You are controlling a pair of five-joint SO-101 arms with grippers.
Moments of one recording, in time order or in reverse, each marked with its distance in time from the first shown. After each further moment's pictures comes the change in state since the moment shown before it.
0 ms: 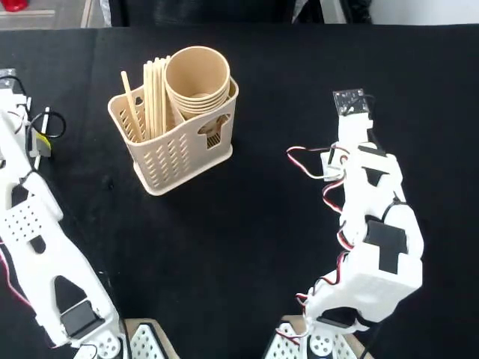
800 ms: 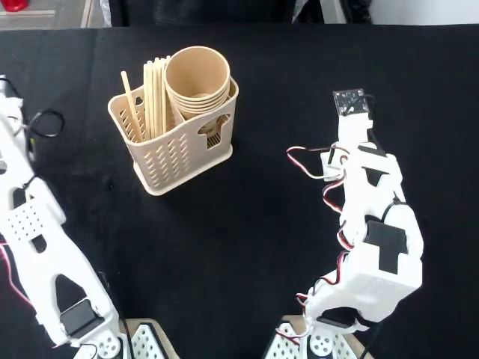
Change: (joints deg) left arm -0.7 2.5 -13.1 12.8 11.6; right arm 0.0 0.0 0.0 0.0 0.0
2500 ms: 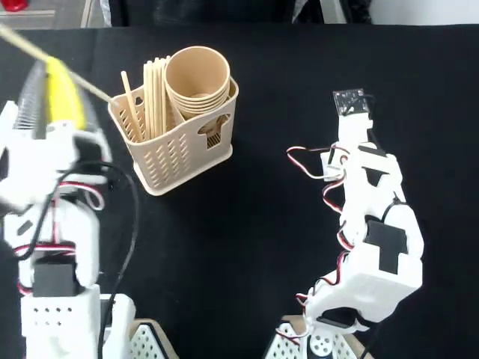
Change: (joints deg) left arm 35.0 -150.2 149.3 -94.7 31.4; right arm 0.0 0.0 0.0 0.0 0.0
